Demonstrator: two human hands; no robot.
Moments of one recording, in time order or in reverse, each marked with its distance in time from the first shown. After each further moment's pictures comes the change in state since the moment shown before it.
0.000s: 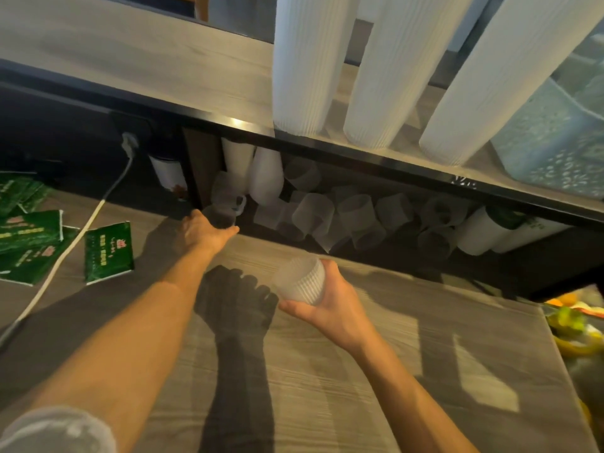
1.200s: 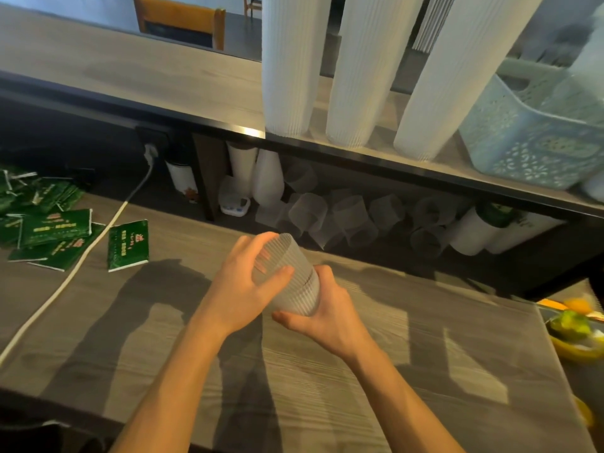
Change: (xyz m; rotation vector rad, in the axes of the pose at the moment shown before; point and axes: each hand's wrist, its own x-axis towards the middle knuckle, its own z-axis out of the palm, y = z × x) left_hand -0.221 0.004 -0.047 -0.346 -0.150 0.733; right_hand -0.053 -0.003 -0.016 0.032 -0.044 -0.146
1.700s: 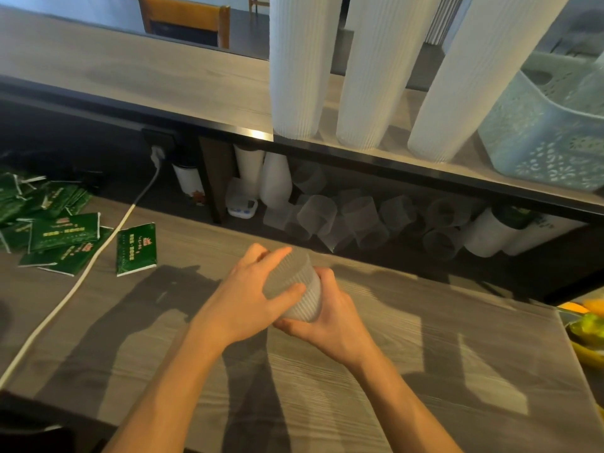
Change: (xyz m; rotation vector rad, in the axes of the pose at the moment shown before) left_hand 0.006 -0.002 -0.012 0.250 -0.210 -0.053; right_hand 0.009 -0.002 0.010 0.055 0.004 -0.042
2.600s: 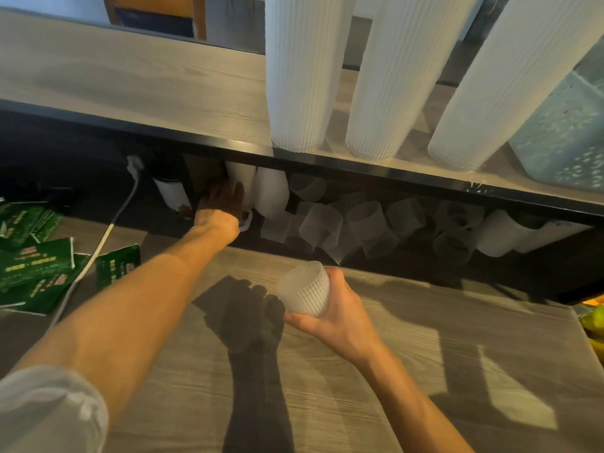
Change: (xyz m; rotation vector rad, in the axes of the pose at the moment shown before) left_hand 0.211 -0.111 -0.036 0.827 -0.011 -0.205; right_hand 0.058 0.015 0.008 -0.080 0.032 0.163
